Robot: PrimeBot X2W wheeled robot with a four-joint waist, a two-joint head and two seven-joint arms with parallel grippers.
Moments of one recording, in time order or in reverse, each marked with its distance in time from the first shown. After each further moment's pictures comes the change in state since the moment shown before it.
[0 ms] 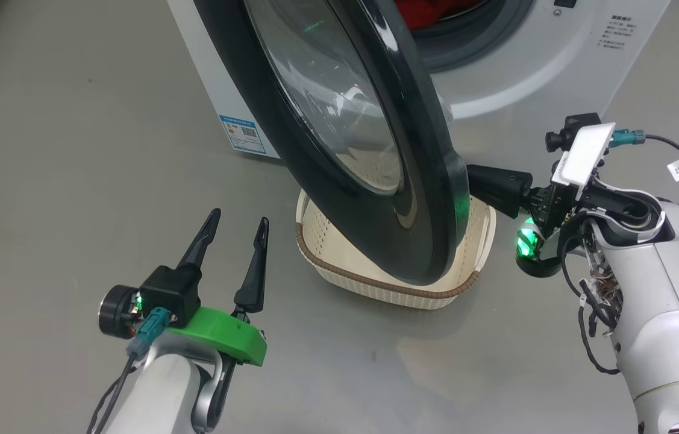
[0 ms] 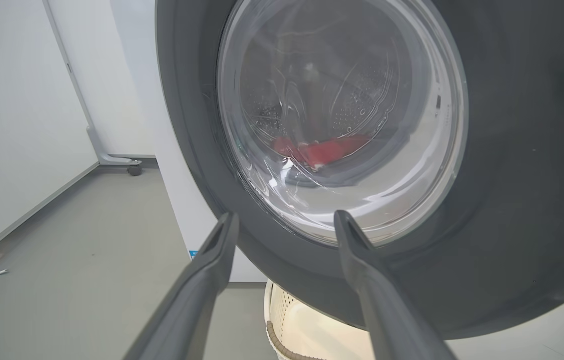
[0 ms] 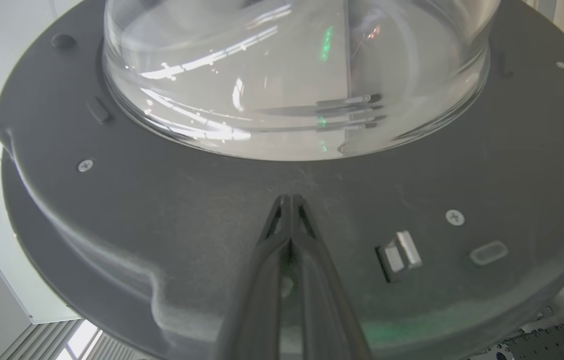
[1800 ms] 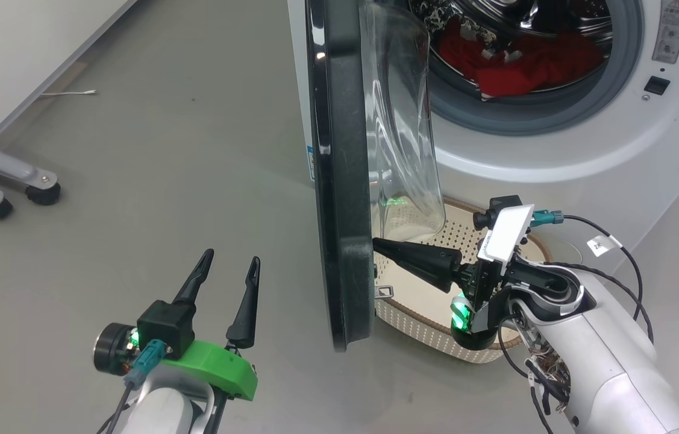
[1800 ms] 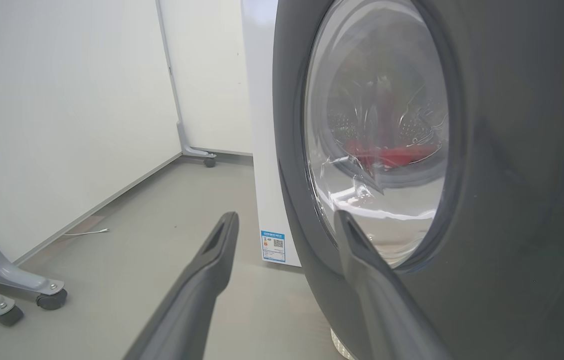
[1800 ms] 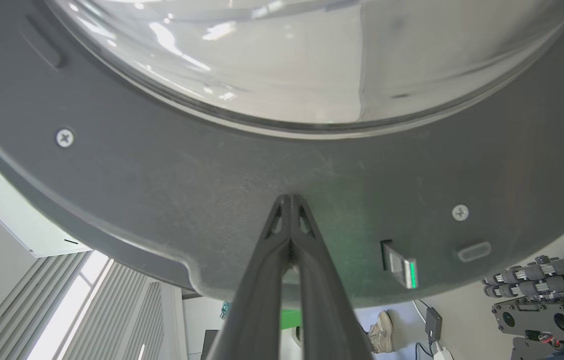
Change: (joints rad) left arm 0.095 0.008 0.027 0.020 0.022 -0.019 0.000; right arm 0.176 0.024 0.310 -0.071 0.251 0.017 -0.193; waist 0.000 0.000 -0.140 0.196
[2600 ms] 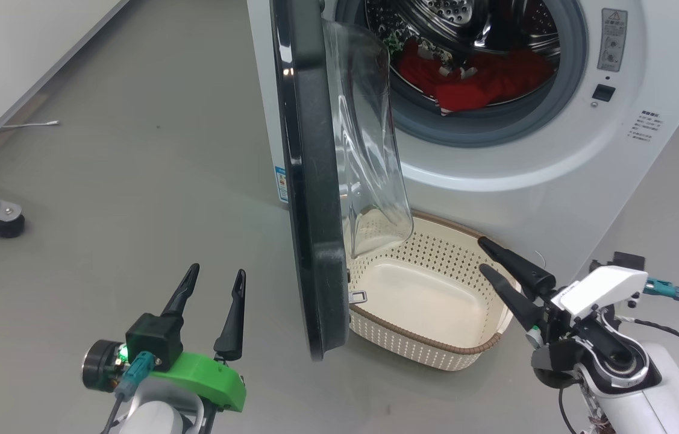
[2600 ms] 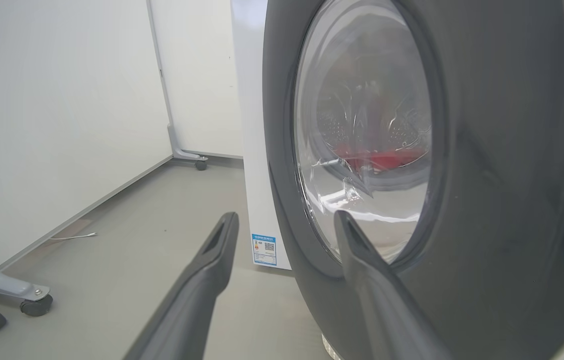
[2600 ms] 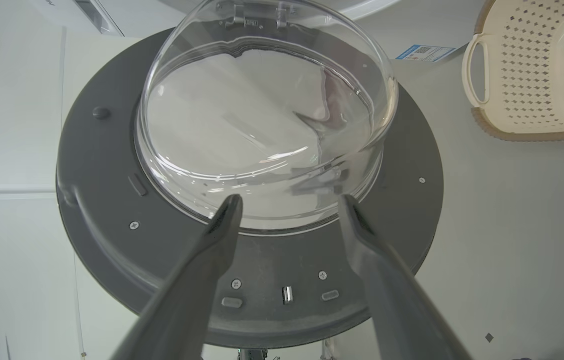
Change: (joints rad) left arm 0.034 0.002 0.040 0.008 0.011 0.001 0.000; right arm 0.274 -0.054 -0.204 -0.221 -0.195 0.005 -0.335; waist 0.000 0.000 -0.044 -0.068
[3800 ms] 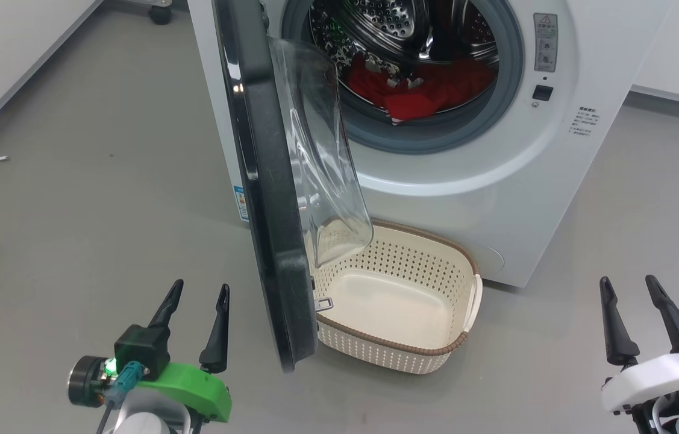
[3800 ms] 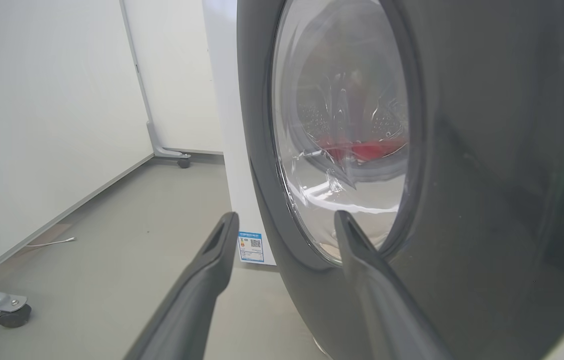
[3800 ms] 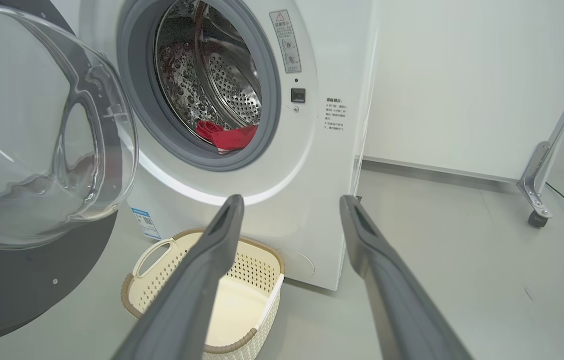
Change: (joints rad) left arm 0.027 0.009 0.040 0.041 0.018 -0.006 0.000; right arm 0.283 -0.238 0.019 -0.131 -1.156 -0.213 -0.751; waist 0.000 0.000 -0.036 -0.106
